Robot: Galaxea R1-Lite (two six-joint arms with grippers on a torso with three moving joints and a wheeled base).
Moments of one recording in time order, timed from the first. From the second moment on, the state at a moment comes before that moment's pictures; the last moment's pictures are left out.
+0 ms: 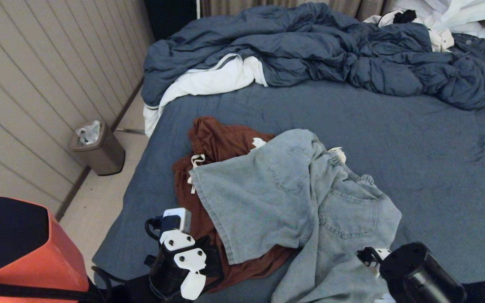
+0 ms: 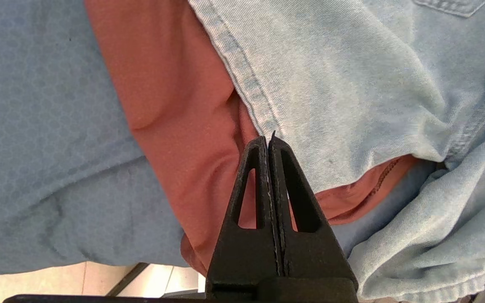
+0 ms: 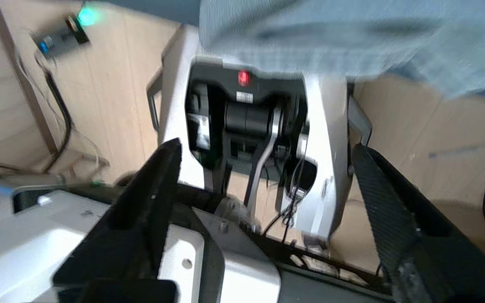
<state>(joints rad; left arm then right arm) -0.94 1.97 -0.45 -1.06 0.56 -0.61 0.74 1.46 -0.42 -0.06 -0.04 0.67</state>
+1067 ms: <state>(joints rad) -0.67 1.38 -0.45 -0.67 0.46 -0.45 0.17 0.86 -0.67 0.39 -0.04 0.29</state>
